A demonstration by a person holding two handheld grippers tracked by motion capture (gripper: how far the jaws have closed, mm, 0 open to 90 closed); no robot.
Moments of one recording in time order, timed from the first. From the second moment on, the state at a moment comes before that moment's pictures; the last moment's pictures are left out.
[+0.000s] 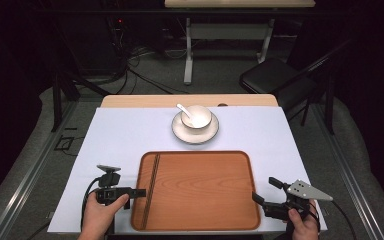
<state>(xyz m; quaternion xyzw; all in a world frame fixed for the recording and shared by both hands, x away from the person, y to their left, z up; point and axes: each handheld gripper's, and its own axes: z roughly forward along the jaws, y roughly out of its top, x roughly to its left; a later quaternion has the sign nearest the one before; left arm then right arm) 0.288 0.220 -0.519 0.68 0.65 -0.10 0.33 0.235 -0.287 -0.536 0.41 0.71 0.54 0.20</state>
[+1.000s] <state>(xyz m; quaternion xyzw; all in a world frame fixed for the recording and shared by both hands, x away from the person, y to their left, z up) 0.290 0.264 -0.531 0.70 0.58 0.15 0.40 0.235 -0.287 -0.536 0.41 0.71 0.54 0.20</state>
